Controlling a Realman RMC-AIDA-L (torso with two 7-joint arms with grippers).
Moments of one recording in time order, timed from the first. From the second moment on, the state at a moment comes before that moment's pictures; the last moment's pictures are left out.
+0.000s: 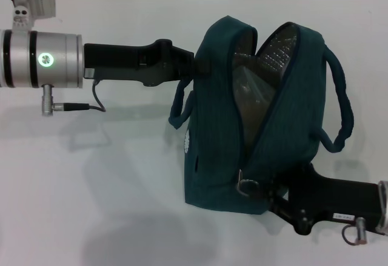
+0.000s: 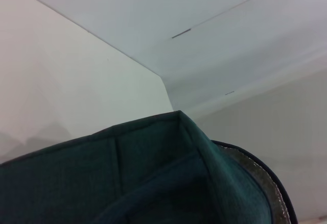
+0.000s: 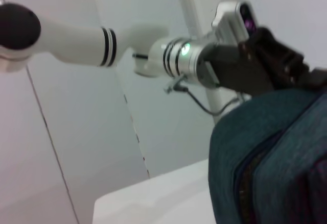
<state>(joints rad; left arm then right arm) -0.66 -2.06 0.74 0.68 1.96 1.64 -2.43 0.60 2.03 -0.88 0.00 -1.76 -1.60 0.79</state>
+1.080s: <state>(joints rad) -0.59 -2.08 0.74 0.68 1.83 1.62 -2.21 0.55 2.03 -0.88 -0.04 -1.70 -1.69 0.79</state>
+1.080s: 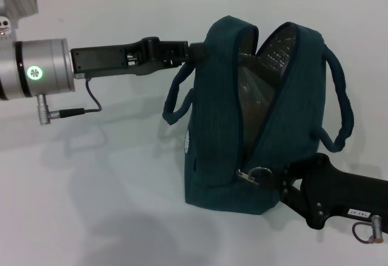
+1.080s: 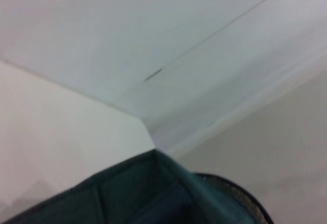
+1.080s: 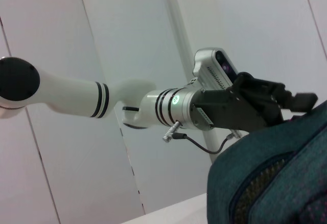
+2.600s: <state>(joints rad) -0.26 -2.06 0.73 0.52 1.58 1.72 -1.56 0.61 2.03 -0.88 -0.09 -1.40 -1.84 0.72</state>
